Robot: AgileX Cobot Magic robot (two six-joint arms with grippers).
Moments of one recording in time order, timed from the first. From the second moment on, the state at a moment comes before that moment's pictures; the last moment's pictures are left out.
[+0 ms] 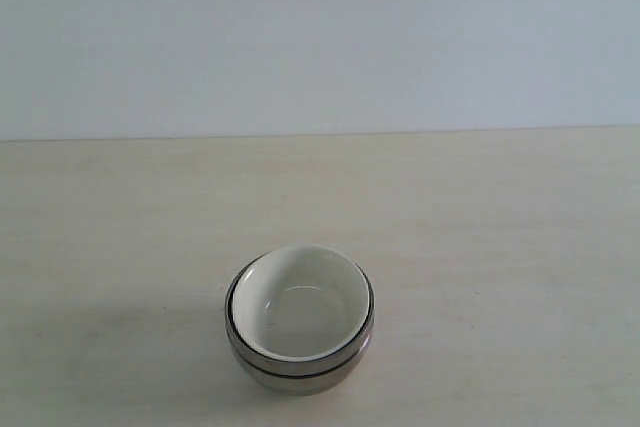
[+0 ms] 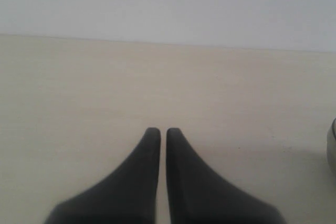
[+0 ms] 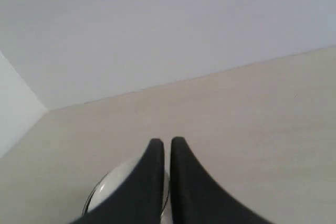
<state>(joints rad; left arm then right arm) 0.01 0.00 0.00 -0.15 0.31 0.09 0.46 0.36 -0.22 0.43 0.04 0.03</state>
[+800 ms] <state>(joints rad) 0.01 0.00 0.00 -0.15 0.31 0.09 0.11 0.02 -0.17 0.41 0.20 -0.32</state>
